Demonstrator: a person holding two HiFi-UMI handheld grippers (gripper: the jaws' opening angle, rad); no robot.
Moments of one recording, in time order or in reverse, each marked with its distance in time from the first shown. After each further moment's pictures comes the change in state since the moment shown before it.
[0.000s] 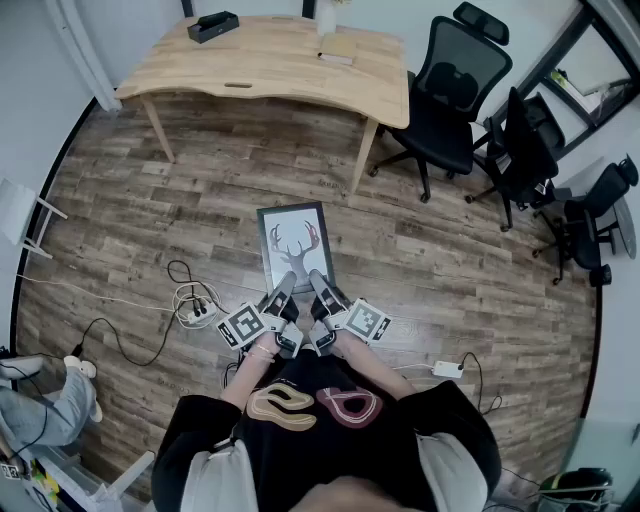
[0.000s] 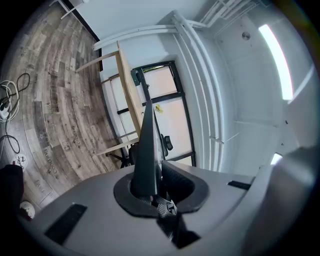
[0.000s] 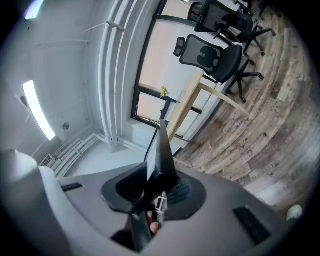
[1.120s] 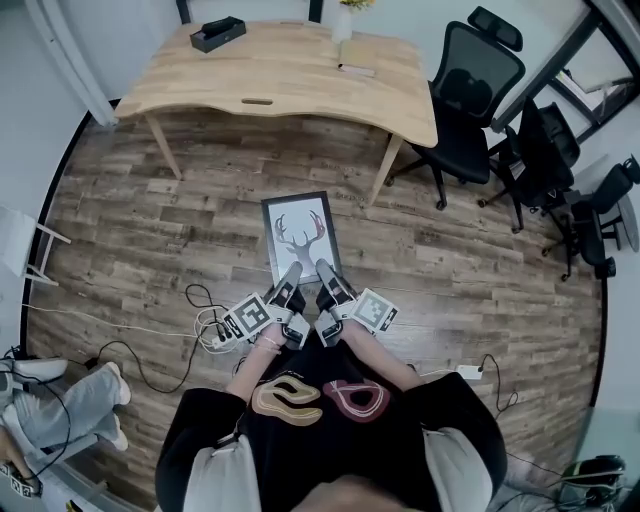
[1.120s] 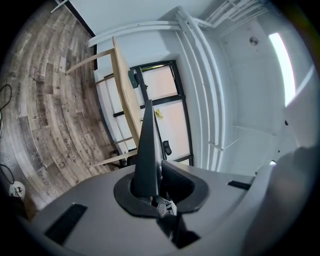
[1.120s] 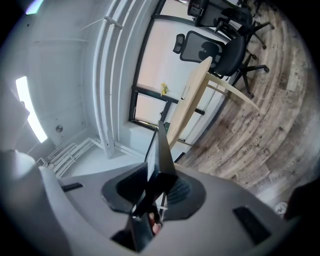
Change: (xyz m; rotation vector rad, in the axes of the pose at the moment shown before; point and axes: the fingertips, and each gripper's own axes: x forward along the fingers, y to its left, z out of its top) left arm 0.036 0.042 0.167 -0.010 0.040 -0.042; right arm 0.173 0.020 0.001 0.022 -0.070 -0.019
